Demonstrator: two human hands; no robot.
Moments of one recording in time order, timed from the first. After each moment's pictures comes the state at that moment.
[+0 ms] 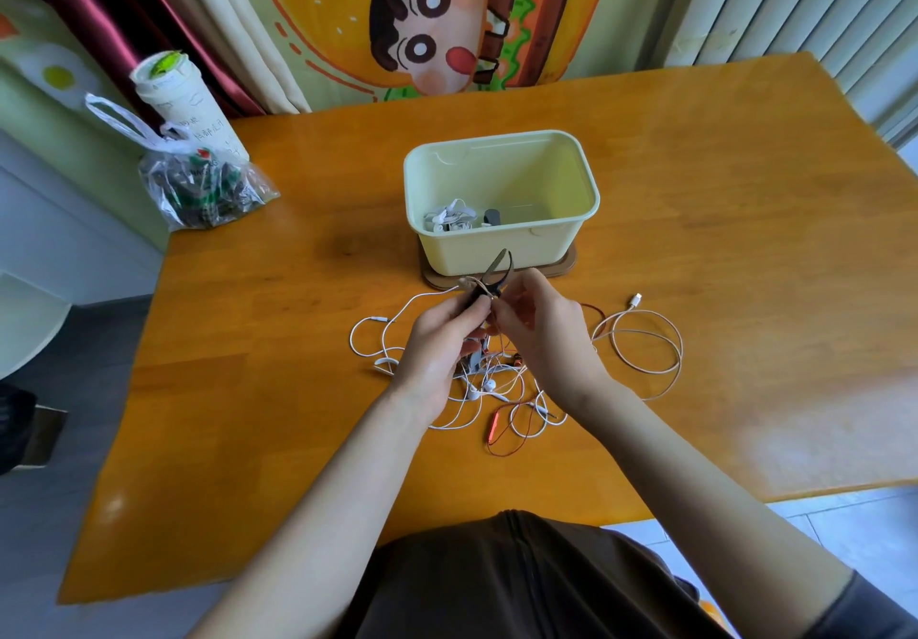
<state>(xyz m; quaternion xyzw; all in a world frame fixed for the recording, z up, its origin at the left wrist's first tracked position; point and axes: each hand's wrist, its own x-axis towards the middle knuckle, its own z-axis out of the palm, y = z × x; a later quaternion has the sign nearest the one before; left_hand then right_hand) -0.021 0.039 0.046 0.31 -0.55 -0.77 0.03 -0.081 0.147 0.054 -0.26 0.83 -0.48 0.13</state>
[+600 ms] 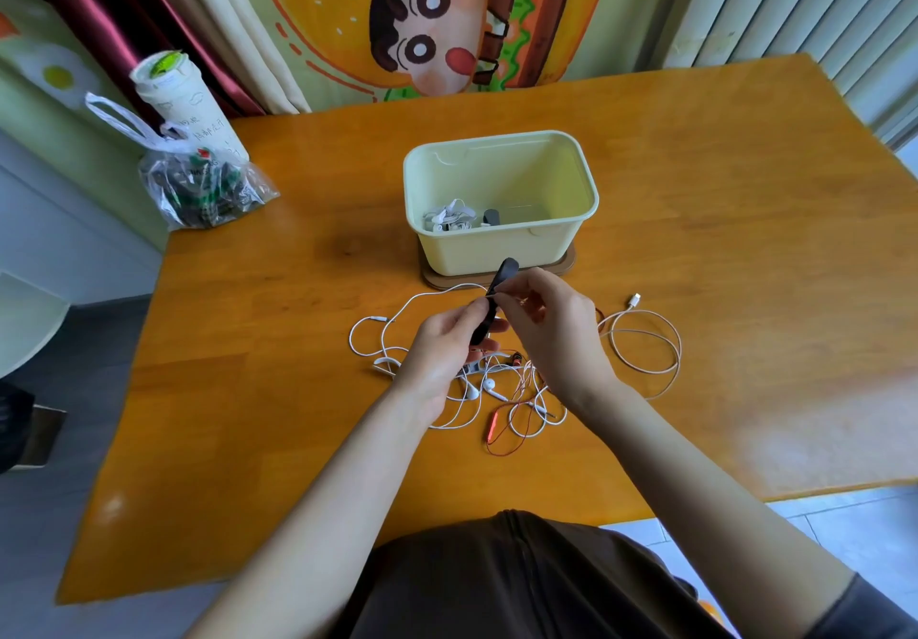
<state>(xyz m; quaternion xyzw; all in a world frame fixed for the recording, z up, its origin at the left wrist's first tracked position) -0.020 0.041 0.041 0.33 -0.60 -0.73 -0.01 -0.084 0.151 0.051 -0.28 0.82 -0.49 0.04</state>
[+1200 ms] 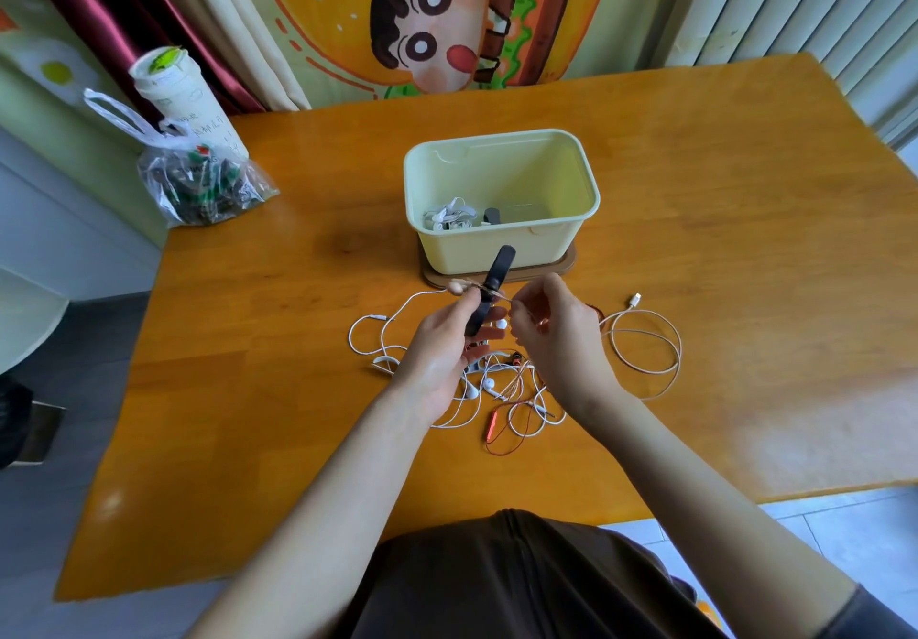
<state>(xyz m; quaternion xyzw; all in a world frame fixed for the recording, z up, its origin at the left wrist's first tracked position) -0.024 0.044 0.048 0.37 -0.51 -0.78 0.00 -0.082 0.157 0.043 -0.24 0.84 -0.47 0.08</state>
